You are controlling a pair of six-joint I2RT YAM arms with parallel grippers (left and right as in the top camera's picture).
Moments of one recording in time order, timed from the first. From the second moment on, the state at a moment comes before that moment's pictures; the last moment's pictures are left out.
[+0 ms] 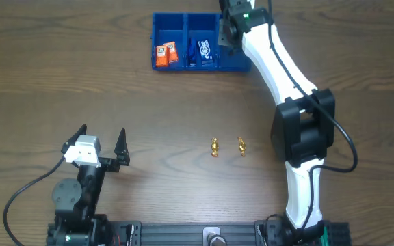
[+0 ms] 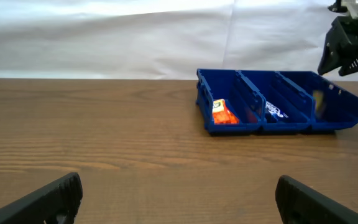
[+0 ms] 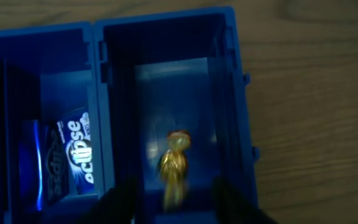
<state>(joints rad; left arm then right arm) -0.05 0.01 0.03 -0.12 0.10 -0.06 0.33 2.22 2.01 -0.86 0.23 0.41</state>
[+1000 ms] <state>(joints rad) -0.05 0.01 0.03 -0.12 0.10 -0.06 0.76 1.69 0.98 -0.69 0.10 0.75</state>
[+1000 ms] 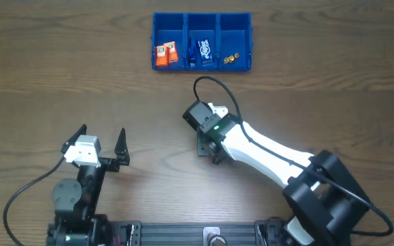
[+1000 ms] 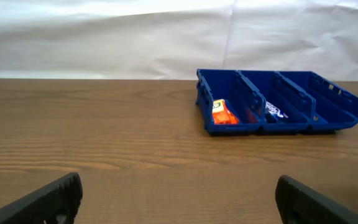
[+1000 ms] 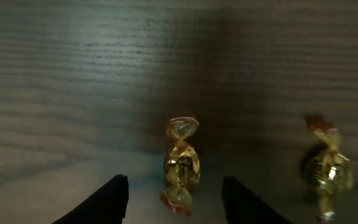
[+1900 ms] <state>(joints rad) -0.05 0.01 0.03 -0.12 0.10 -0.06 0.74 1.77 0.98 -0.64 0.08 0.78</state>
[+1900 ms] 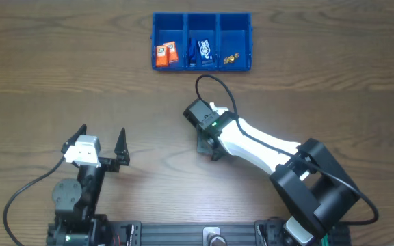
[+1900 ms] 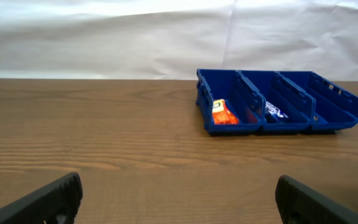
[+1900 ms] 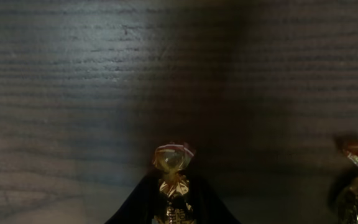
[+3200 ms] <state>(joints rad) -0.05 0.01 0.03 -0.12 0.10 -0.06 0.32 2.22 1.99 -0.84 0.26 0.34</state>
